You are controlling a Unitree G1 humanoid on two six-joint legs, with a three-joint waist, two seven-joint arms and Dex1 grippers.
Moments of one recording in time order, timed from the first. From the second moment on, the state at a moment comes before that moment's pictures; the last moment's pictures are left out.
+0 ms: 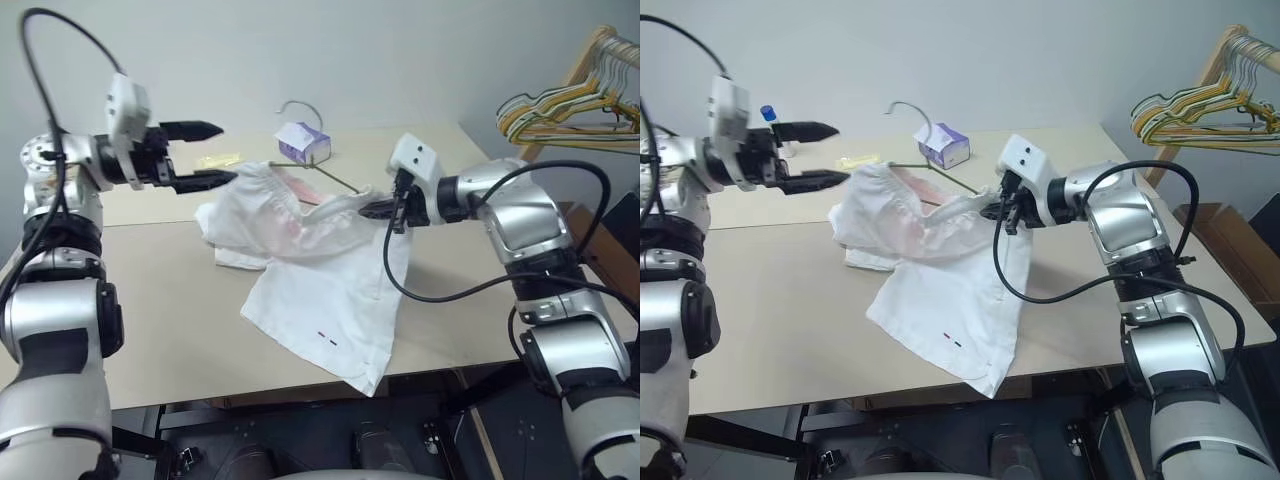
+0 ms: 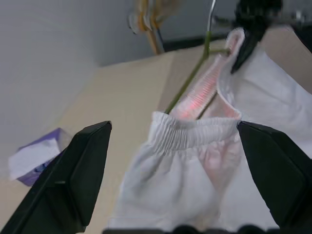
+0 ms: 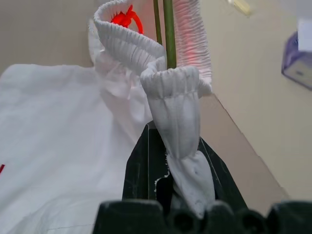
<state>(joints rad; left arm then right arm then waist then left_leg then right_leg) -1.15 0.73 0.10 1.04 -0.34 -0.08 -1.56 -0.95 -0.58 0.24 0.25 0.12 0.66 1.06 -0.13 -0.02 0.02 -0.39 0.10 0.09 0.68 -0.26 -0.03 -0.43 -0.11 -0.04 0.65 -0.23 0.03</state>
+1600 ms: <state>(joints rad) -0.70 0.49 0.21 0.25 -0.64 0.29 -1.33 -1.10 -0.43 -0.76 0.21 -0.27 1.25 -0.40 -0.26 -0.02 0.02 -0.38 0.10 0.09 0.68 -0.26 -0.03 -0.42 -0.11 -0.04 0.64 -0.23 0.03</state>
